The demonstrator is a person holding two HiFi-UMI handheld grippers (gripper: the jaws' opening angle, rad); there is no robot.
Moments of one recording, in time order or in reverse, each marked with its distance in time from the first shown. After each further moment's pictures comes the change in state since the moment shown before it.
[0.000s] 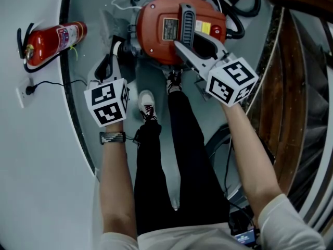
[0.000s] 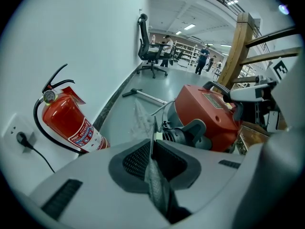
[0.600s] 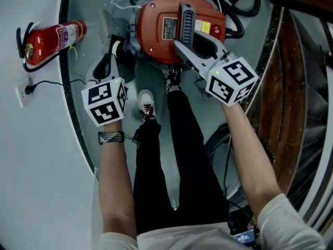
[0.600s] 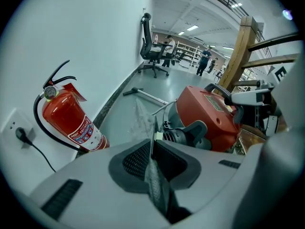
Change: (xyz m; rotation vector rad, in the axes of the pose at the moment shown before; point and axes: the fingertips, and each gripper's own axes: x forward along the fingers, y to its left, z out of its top) left arm -0.001 0.003 0.000 -0.034 0.005 -0.010; right arm 0.000 0.000 0.001 -0.001 -0.003 0.000
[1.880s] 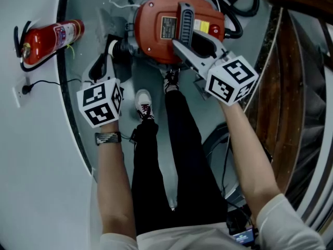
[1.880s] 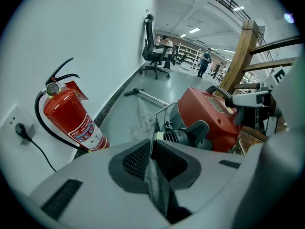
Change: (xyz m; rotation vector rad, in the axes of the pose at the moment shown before) left arm -0.002 0.005 -0.001 -0.026 -0.014 -0.001; right arm 0.000 0.001 -0.001 0.000 0.017 0.016
